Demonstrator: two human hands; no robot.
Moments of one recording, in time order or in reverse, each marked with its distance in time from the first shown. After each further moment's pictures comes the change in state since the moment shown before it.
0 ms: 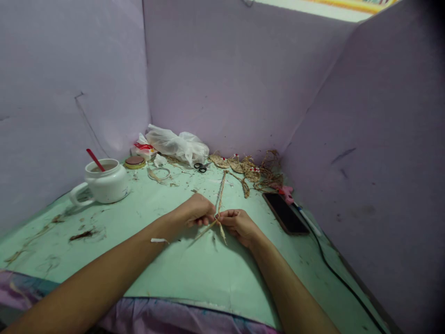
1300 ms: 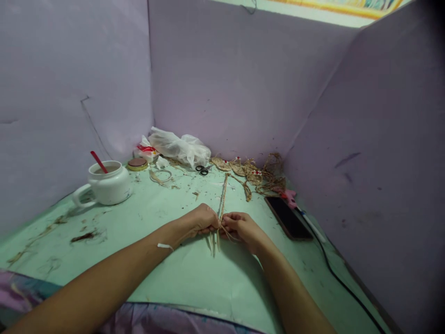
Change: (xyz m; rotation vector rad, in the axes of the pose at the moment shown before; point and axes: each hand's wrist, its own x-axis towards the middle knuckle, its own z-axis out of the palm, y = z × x) left_hand 0.005 -0.012 0.016 -0.178 -0.047 0.072; right_hand -0.009 -0.011 0.004 -0.123 0.086 -0.027
